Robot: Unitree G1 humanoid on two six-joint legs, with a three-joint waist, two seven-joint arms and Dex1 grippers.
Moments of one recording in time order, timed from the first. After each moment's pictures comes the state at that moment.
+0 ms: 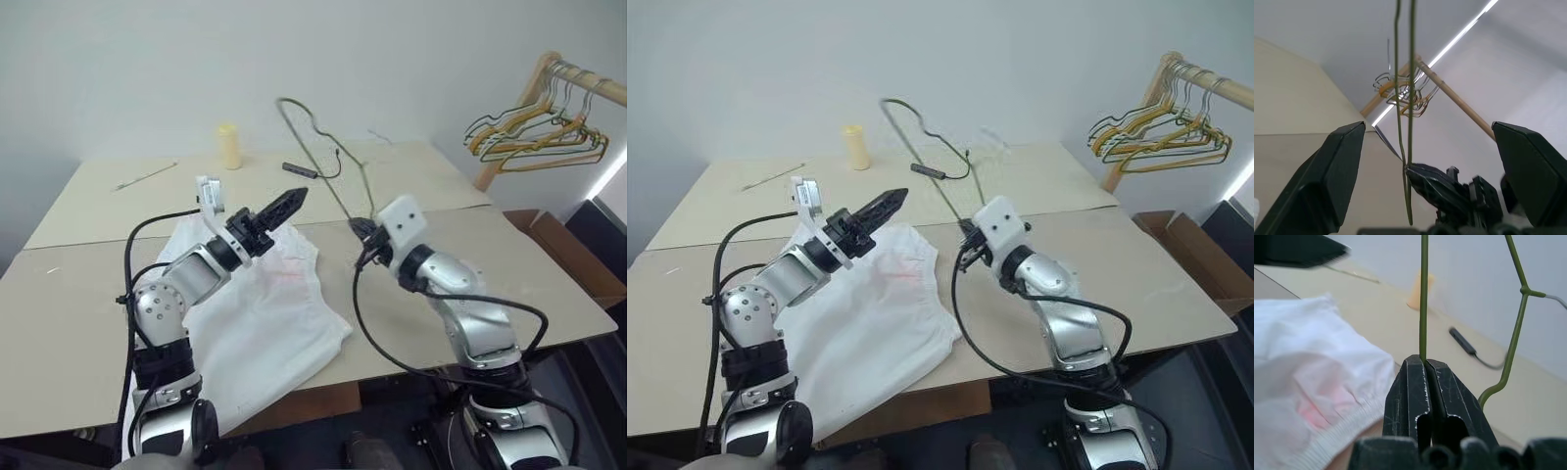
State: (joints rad) left arm -0.56 0.13 0.40 -0.14 -1.11 1.00 -0.24; right arm -0.44 -0.32 0.16 -0.32 0.06 0.45 0.47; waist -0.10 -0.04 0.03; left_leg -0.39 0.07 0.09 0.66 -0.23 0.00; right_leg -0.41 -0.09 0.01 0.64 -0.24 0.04
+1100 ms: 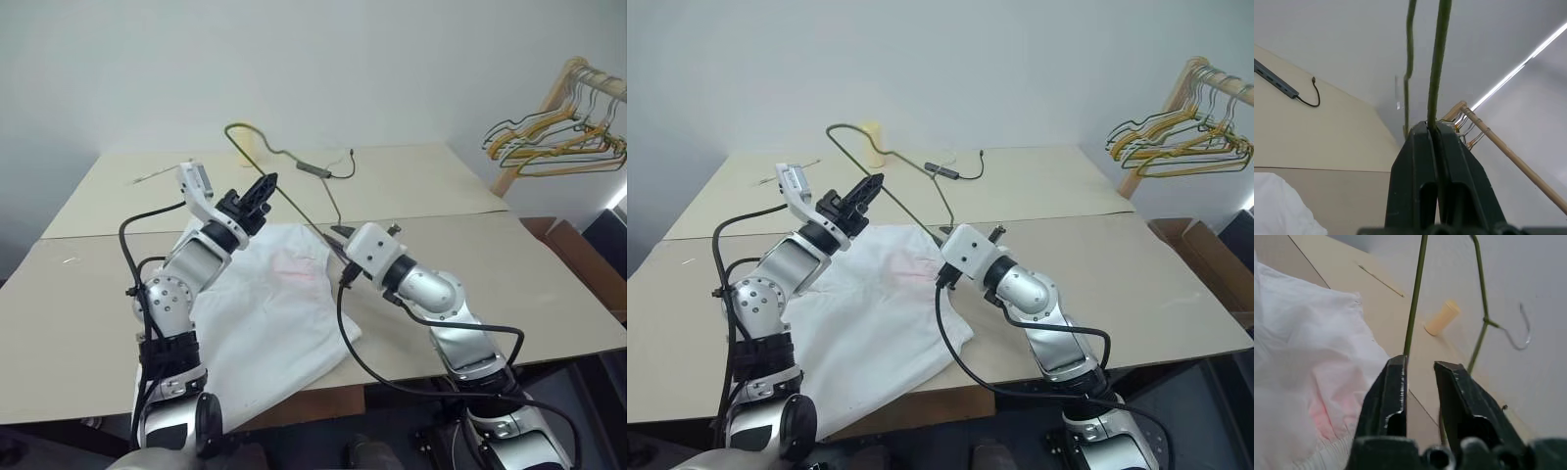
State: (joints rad) left arm -0.56 0.14 0.34 -0.11 -1.06 0.78 -0.12; right arm -0.41 -0.36 0.27 -0.25 -0.16 0.19 0.48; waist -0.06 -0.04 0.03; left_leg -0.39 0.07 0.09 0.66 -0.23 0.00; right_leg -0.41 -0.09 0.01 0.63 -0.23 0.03
